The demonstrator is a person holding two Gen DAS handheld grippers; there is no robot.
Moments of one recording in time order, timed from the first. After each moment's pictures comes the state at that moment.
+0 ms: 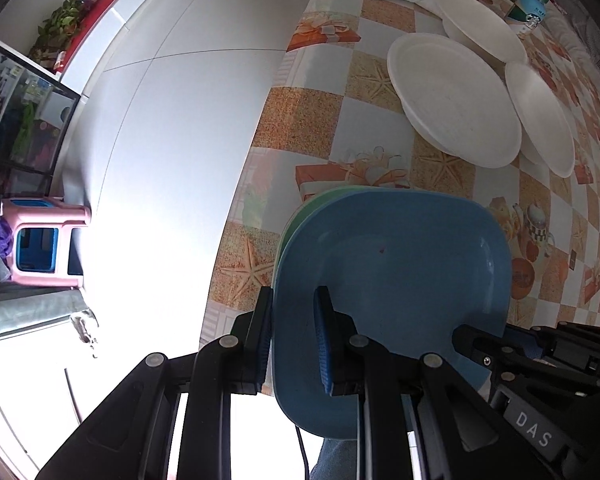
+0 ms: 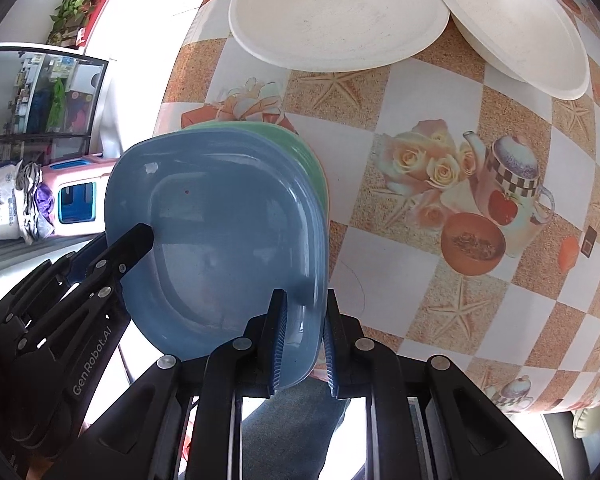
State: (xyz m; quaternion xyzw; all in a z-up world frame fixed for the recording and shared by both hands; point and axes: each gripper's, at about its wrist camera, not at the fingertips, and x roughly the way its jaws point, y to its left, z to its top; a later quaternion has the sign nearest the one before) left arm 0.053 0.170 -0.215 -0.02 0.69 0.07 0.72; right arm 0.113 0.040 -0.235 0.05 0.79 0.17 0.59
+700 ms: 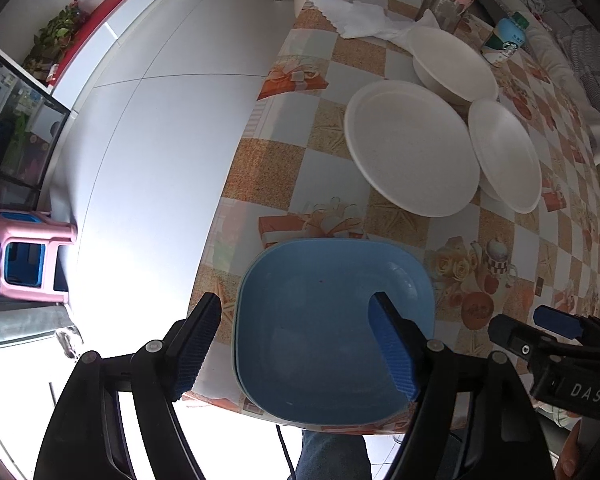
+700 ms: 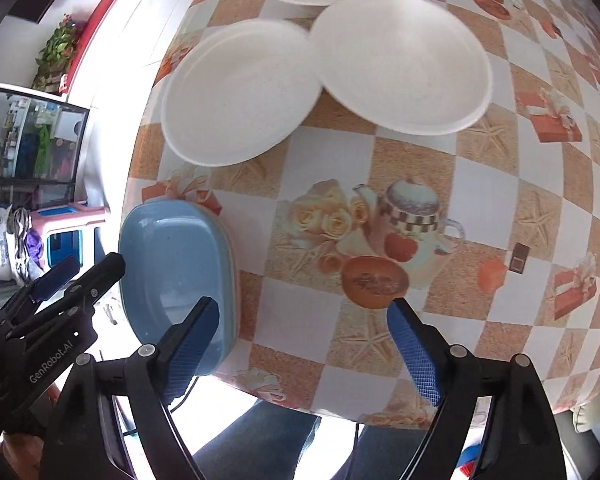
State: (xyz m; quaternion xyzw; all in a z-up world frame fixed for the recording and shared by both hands) left arm 0.072 0.141 -0.182 -0.03 0.66 0.04 0.75; right arm 0.131 -0.027 -0.208 0.07 0.74 0.11 0.66
